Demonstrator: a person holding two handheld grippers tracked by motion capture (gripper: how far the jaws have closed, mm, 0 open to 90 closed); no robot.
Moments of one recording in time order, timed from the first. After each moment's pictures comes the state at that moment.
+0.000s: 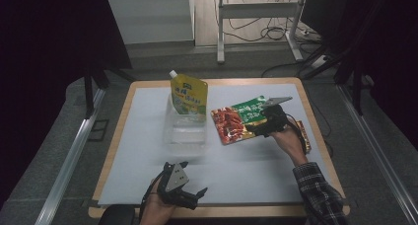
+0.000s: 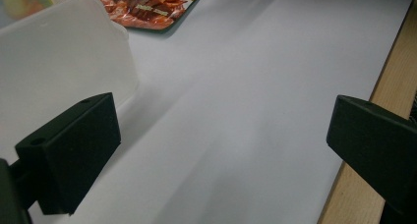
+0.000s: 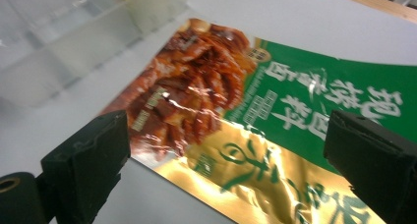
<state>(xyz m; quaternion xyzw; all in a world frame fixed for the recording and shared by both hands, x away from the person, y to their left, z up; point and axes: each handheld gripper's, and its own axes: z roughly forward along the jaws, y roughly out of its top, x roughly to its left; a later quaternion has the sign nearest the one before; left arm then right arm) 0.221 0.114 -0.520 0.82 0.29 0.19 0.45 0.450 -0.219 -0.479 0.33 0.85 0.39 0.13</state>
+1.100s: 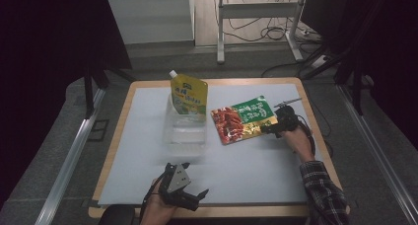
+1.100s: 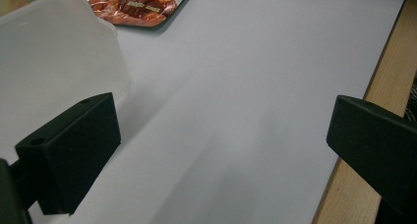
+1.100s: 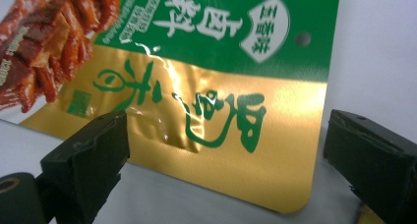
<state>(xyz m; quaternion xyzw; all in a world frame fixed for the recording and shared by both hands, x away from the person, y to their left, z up) 0.220 0.110 -0.521 0.83 0.28 0.19 0.44 0.477 -0.265 -0.514 0.45 0.83 0.30 0.10</state>
